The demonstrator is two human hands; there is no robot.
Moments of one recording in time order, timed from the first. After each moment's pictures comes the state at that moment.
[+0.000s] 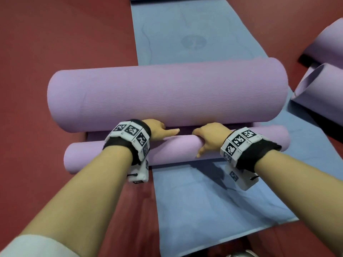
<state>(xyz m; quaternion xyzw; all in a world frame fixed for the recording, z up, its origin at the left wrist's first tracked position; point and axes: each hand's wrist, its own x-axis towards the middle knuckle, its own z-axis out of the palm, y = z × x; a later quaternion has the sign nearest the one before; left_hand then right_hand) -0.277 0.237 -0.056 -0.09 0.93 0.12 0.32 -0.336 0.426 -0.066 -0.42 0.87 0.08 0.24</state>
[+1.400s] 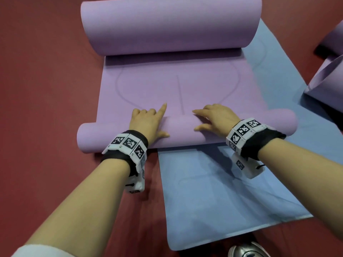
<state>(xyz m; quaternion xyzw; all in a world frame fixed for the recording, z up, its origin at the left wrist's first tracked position) -0.234 0.222 -0.076 -0.07 0.99 -0.02 0.12 -0.349 0.424 -0.082 -0.41 0.90 -0.03 0.15</state>
